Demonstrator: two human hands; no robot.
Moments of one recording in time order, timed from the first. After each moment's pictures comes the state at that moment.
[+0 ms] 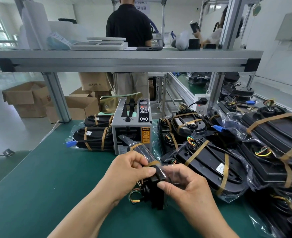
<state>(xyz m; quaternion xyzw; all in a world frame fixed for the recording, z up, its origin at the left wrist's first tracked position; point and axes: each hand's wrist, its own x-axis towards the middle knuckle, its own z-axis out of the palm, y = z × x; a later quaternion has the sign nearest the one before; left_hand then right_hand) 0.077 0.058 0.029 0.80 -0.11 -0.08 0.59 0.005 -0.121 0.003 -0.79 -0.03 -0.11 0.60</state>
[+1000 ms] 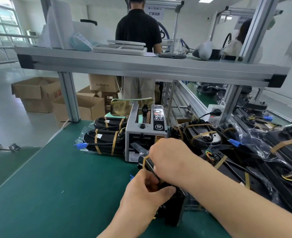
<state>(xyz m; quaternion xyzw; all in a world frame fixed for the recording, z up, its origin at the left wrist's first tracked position) 0.060 0.050 0.007 0.77 0.00 -0.05 0.64 0.102 -0.055 0.098 -0.98 -0.19 -0.05 -0.10</state>
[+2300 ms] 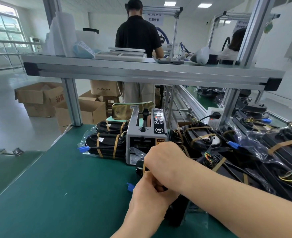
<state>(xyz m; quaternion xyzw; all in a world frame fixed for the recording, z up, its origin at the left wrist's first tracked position) 0.057 0.034 0.019 0.80 0.03 -0.07 0.60 0.099 -0.046 0.097 -0.94 -0.26 -0.06 -0.22</state>
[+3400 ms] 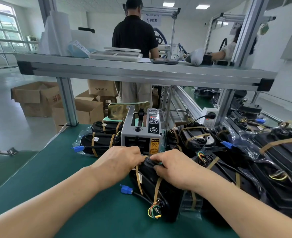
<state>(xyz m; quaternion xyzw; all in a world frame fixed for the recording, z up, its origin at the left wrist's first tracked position) 0.140 0.102 0.052 0.89 -0.43 0.17 0.04 0.093 -0.097 0.081 -0.97 -0.16 0.05 0.17</state>
